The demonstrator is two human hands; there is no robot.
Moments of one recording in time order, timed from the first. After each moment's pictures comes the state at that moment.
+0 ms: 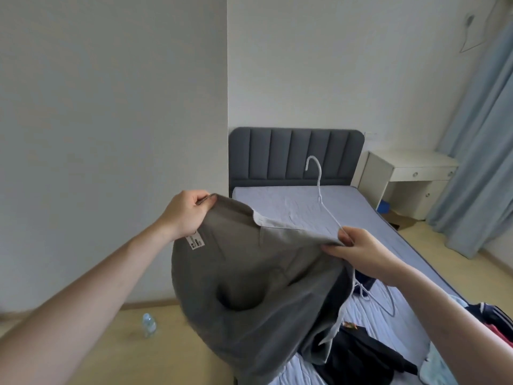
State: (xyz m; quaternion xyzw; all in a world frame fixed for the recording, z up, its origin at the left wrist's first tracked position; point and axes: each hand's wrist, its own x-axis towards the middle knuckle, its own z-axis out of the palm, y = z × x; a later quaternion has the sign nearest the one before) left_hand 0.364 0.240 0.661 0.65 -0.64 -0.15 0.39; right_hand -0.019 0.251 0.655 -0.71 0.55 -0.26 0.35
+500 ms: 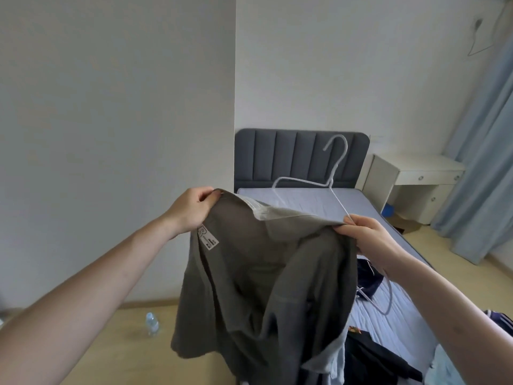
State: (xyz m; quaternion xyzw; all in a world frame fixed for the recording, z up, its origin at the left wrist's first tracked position) left_hand 0.375 0.238 0.671 0.62 -0.65 -0.20 0.39; right_hand 0.006 0.254 0.684 -0.59 0.53 -0.37 0.48
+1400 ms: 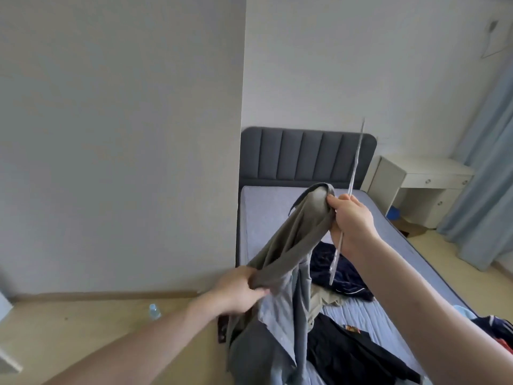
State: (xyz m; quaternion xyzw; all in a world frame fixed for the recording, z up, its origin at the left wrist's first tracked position) left_hand 0.269 0.317 0.558 0.65 -0.66 -0.31 0.18; right_hand 0.062 0.243 0.693 -0.33 0.48 -0.59 0.56
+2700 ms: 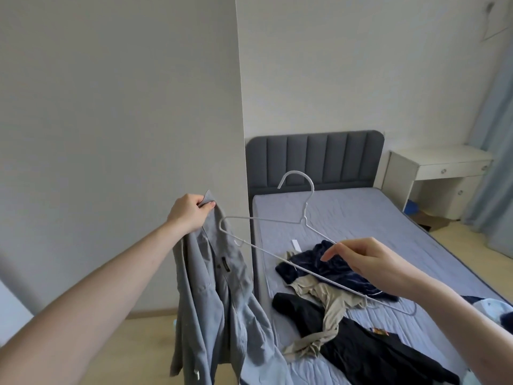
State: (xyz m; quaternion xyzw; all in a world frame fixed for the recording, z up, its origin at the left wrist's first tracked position) left_hand 0.410 0.233 0.663 0.75 -0.57 -0.06 0.32; right_hand -0.009 0.298 0.662 -0.79 0.45 -0.24 0.34
